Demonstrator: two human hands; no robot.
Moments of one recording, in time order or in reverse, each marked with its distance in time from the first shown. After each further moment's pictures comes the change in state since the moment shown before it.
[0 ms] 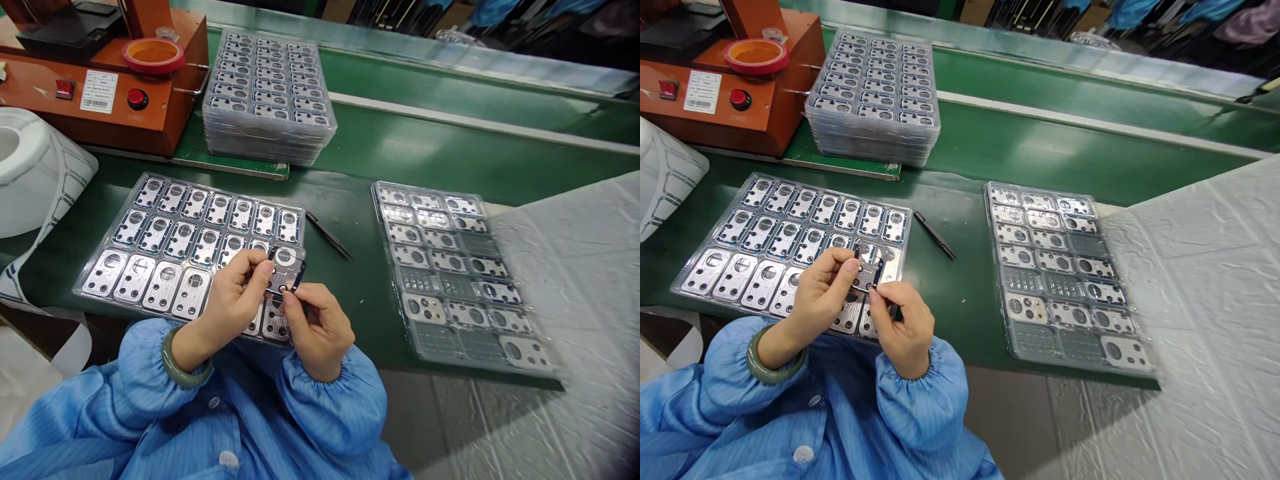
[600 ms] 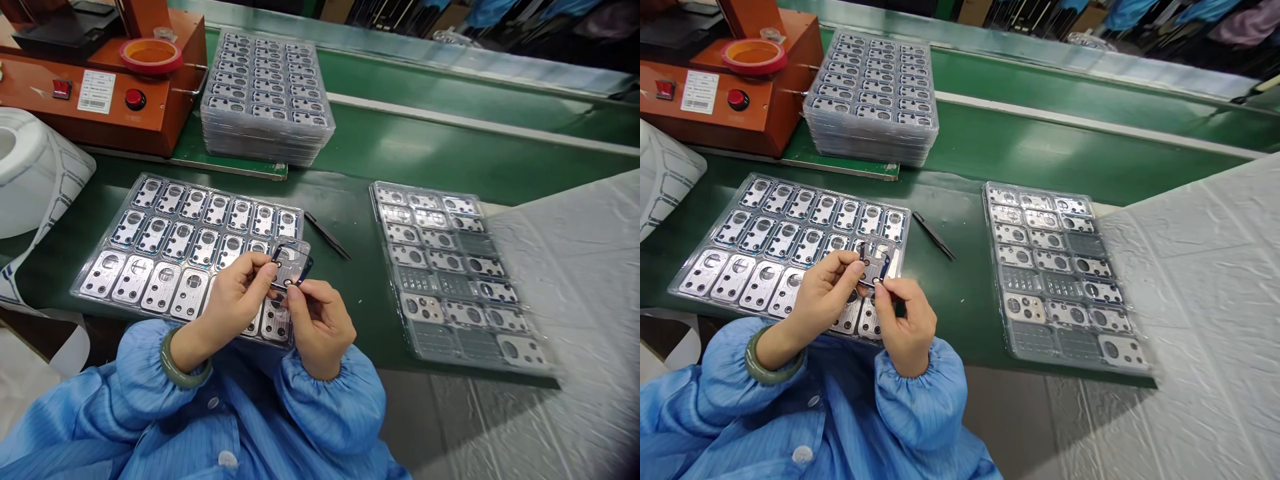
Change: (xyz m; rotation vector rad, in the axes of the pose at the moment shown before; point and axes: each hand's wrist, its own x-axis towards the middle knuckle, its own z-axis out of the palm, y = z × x) left_hand 0.002 0.002 0.003 -0.053 -0.046 -0.078; right_hand 0.001 0.000 0.003 -0.043 0.086 0.088
